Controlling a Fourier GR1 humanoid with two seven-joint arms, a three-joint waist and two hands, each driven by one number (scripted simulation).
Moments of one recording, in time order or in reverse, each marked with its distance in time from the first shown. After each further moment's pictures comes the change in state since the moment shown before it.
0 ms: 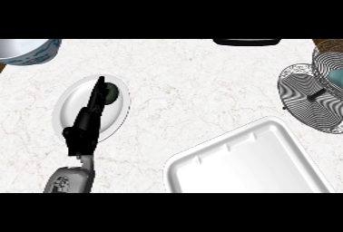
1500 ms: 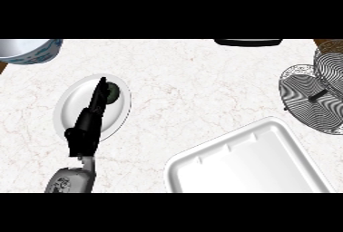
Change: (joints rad) left arm 0.006 0.002 -0.017 -0.007 -0.003 0.005 0.010; right arm 0.230 0.057 0.173 -0.784 0.036 0.345 0.138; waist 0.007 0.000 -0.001
